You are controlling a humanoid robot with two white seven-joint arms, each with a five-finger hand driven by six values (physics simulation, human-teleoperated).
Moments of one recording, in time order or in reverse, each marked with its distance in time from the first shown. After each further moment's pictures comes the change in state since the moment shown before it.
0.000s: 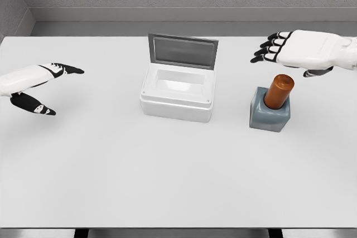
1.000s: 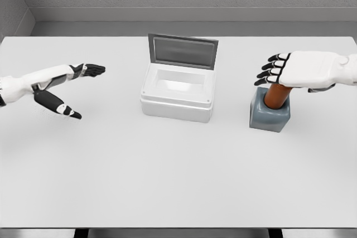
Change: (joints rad) left arm -0.103 -0.119 -0.112 0.074 0.594 0.143 -0.346; right arm 0.014 -0.038 0.059 0.011 0.025 -0.114 0.000
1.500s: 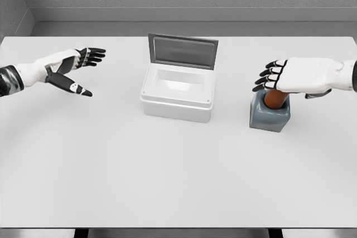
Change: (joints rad) left arm -0.084 -0.193 0.009 0.264 0.032 0.220 -0.001; right arm 0.009 0.009 0.024 0.020 -0.006 0.000 0.000
